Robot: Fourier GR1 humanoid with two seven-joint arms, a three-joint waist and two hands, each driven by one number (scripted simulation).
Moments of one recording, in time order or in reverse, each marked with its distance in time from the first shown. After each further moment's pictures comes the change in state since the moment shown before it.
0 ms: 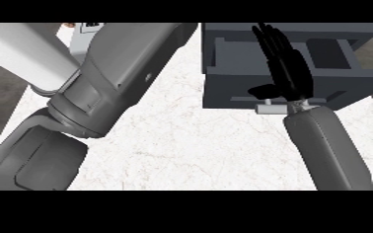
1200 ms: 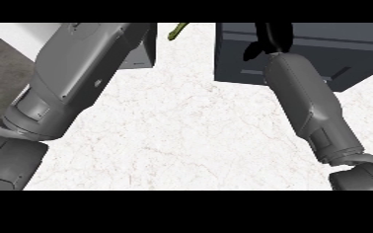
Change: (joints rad) left arm 0.231 0.169 -0.040 -0.305 -0.058 -0.059 0.144; right arm -0.532 0.049 -0.183 0.818 0.146 -0.423 -0.048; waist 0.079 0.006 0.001
